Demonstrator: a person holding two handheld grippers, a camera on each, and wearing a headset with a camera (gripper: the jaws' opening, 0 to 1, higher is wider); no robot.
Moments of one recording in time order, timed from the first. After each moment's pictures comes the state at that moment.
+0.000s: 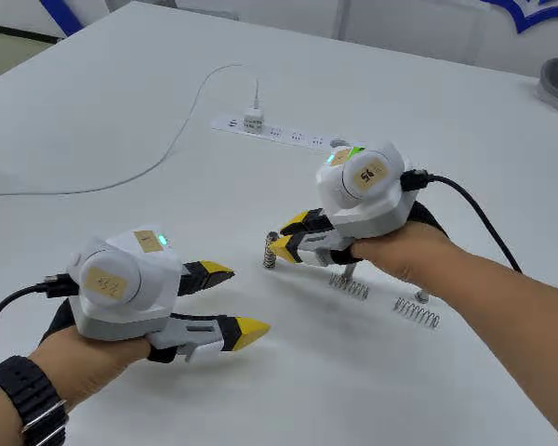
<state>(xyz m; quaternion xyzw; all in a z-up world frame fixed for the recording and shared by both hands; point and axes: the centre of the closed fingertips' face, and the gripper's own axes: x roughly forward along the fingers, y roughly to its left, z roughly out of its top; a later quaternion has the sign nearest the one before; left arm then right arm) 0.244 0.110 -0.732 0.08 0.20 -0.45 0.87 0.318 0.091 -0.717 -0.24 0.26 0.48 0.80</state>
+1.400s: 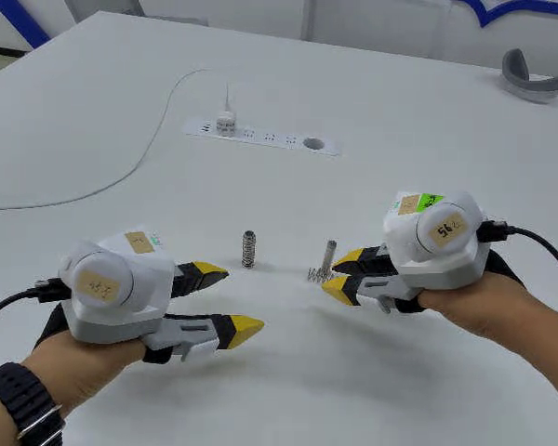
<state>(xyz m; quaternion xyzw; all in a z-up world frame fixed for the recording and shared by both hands) 0.242 0.096 -0.728 0.09 0.19 -0.46 0.86 0.278 0.000 -0.732 -0.24 0.28 0.43 0.82</state>
